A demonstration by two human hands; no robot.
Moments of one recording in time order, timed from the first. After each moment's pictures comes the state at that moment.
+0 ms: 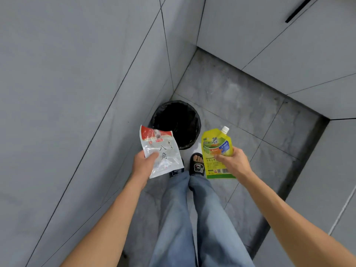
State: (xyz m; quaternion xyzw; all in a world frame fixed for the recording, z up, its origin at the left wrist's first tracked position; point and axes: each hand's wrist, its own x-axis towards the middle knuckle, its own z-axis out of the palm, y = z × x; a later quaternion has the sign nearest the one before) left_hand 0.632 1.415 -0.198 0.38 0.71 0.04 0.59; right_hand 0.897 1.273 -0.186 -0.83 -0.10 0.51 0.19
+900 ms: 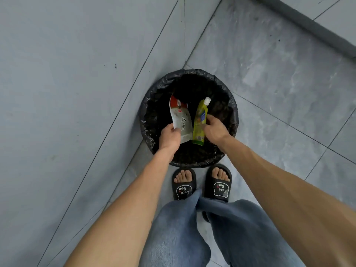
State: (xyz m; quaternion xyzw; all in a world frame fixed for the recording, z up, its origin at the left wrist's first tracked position) left_hand 0.704 1.463 -0.604 0.39 0.69 -0.04 0.60; right_hand 0.858 1.410 -0.609 -0.79 -0.17 0.57 0.15
